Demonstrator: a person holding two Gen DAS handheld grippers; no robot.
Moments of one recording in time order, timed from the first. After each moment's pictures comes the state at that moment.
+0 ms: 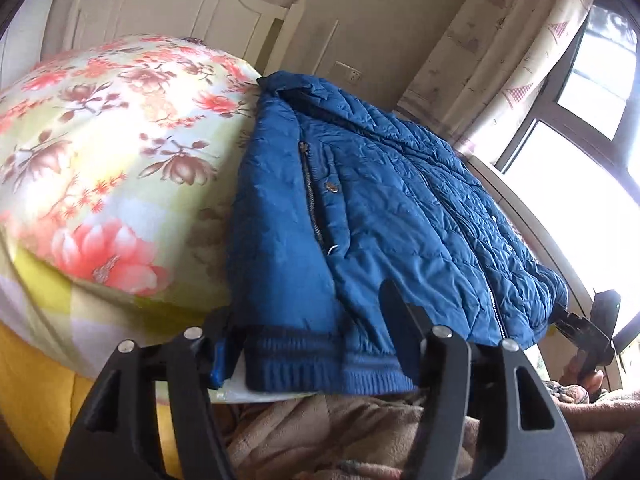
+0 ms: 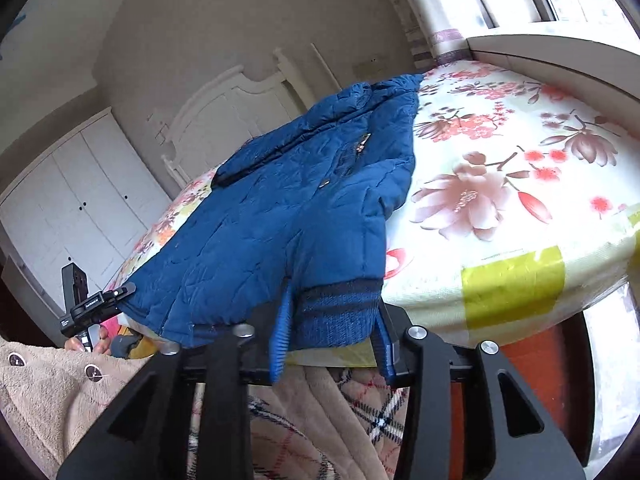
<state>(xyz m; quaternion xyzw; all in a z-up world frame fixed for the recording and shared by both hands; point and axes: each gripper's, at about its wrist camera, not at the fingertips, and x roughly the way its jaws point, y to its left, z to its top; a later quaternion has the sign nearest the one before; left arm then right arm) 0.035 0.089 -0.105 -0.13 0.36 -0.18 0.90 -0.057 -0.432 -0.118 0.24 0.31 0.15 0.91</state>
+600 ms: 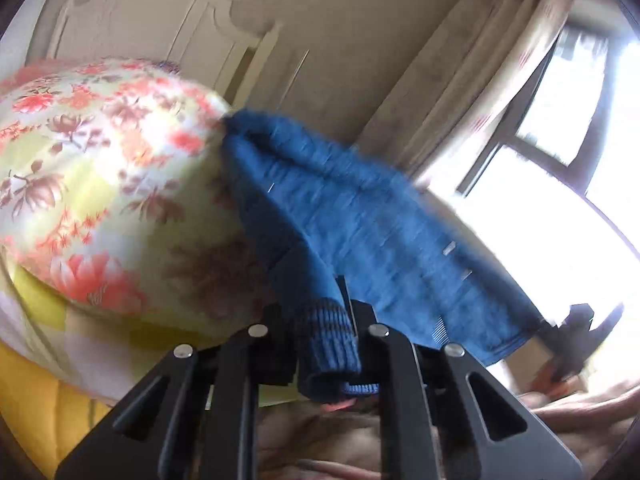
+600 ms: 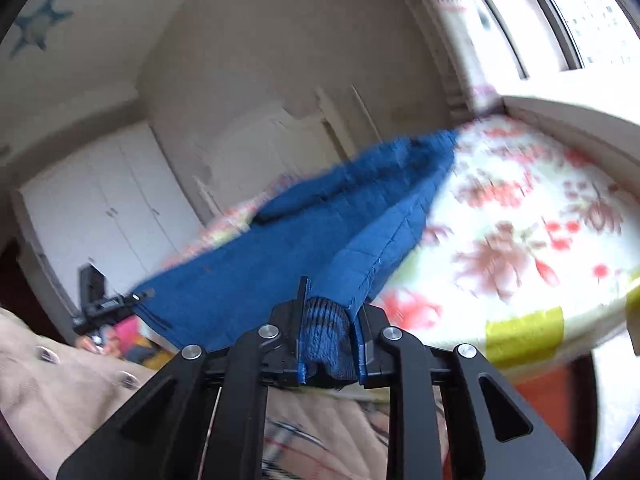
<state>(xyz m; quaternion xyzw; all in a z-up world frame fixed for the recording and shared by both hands) 0.004 0.109 -0.063 -0.19 0.29 -0.25 0.90 -0.083 -0.429 -0.072 0.23 0.19 0.21 0.93</state>
